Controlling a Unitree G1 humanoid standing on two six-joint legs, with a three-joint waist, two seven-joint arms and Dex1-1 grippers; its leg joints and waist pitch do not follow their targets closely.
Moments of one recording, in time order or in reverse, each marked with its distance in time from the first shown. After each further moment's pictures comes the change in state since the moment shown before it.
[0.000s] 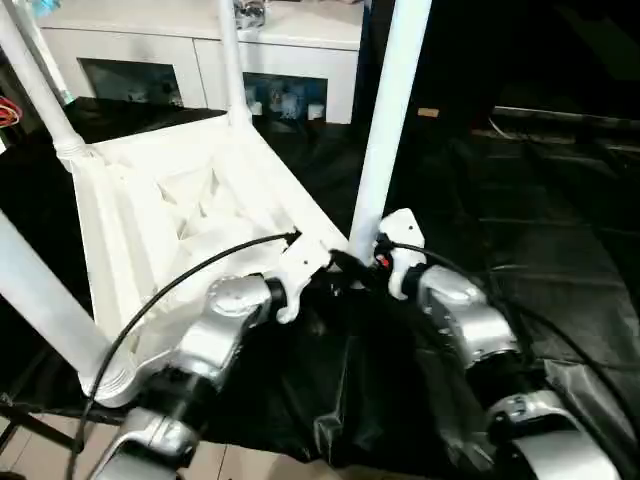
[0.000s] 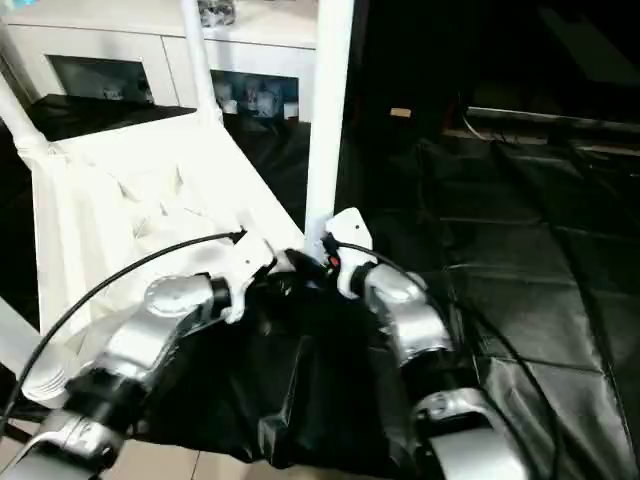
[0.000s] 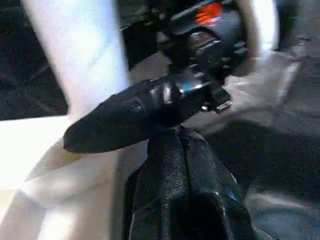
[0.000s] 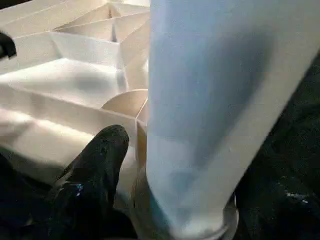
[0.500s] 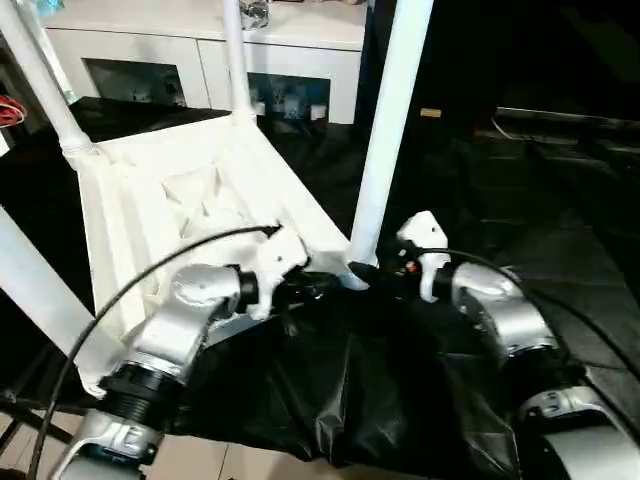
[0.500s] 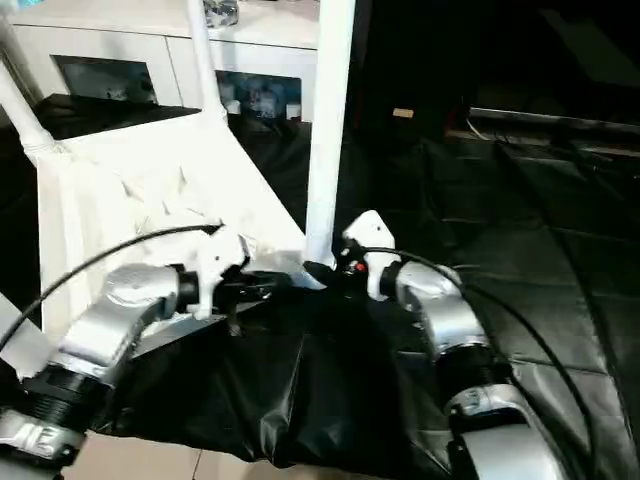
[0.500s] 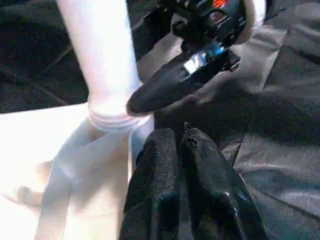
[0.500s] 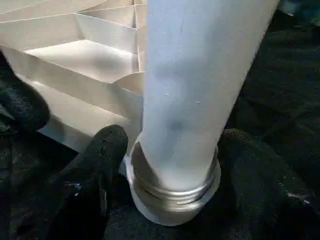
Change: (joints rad) left arm 0.001 0.111 0.019 -0.096 -0.051 0.098 -0.072; right arm 0.000 -0.099 0.006 0.000 0.020 -0.016 0.145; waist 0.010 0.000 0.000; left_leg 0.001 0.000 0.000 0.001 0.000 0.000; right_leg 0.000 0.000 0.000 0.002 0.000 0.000
